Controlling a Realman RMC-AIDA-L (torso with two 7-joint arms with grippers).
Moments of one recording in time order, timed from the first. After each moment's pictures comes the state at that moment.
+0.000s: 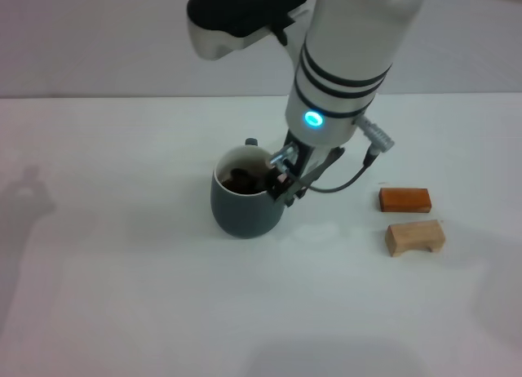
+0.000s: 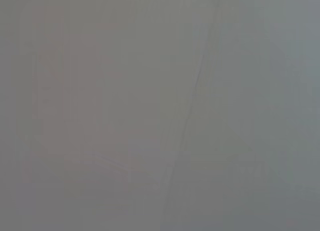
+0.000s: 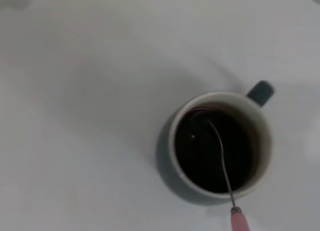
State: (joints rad) left arm -0.27 -2.06 1.74 0.23 -0.37 1.38 -0.46; right arm 1.29 1.99 1.20 0.98 0.76 -1.43 -2.89
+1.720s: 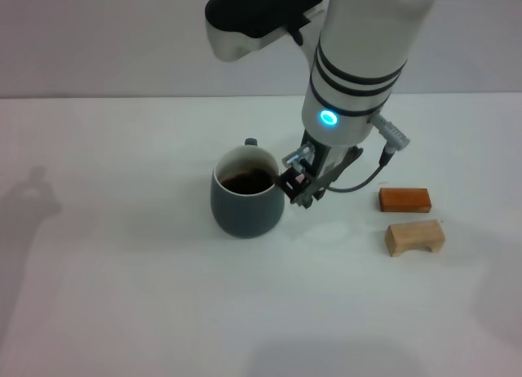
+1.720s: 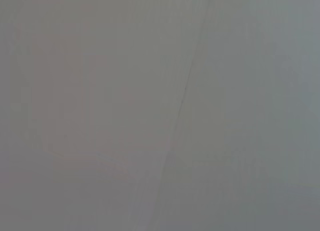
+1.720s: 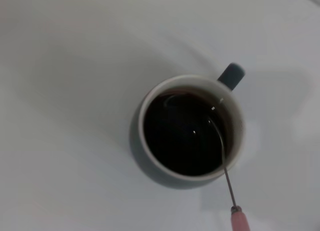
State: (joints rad) left arm -0.27 -2.06 1.76 0.23 -0.37 1.38 -0.46; right arm 1.29 1.99 1.20 0.96 0.76 -1.46 -2.89
